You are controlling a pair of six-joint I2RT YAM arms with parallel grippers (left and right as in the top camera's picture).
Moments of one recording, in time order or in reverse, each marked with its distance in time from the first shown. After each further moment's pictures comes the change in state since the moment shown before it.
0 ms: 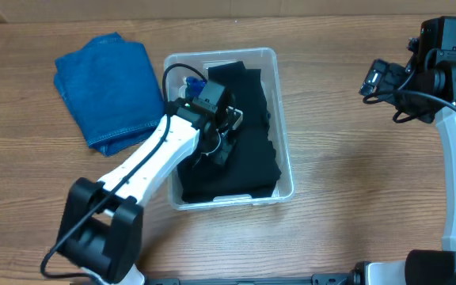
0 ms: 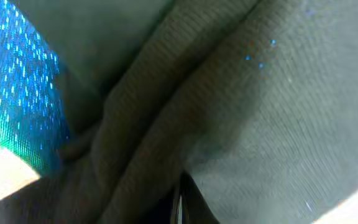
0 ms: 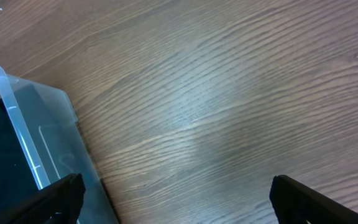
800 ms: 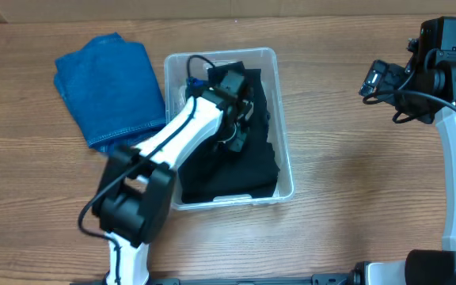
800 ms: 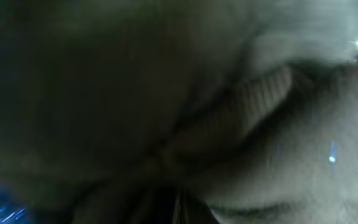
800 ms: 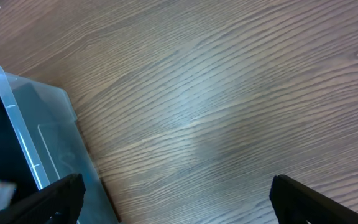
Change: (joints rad) left arm -0.034 0.263 0.213 -0.043 -0.006 -0.092; right arm 0.000 0.000 -0.001 -0.005 0.000 0.000
